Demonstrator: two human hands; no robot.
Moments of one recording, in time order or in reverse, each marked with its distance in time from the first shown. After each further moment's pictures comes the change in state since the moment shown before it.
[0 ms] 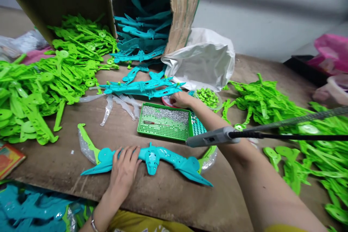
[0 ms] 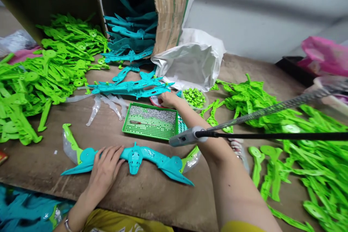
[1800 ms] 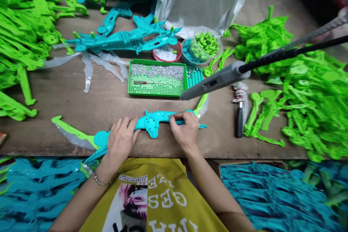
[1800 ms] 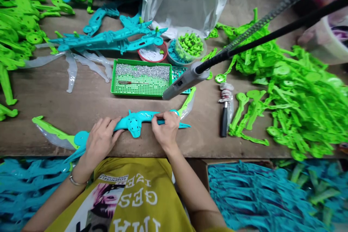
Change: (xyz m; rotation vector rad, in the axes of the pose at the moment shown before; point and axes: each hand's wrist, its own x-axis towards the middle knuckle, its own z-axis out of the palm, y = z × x) left_hand -0.010 0.008 -0.025 -0.009 -0.362 0.046; right_hand -0.215 -0.189 0.139 0.408 0.969 0.572
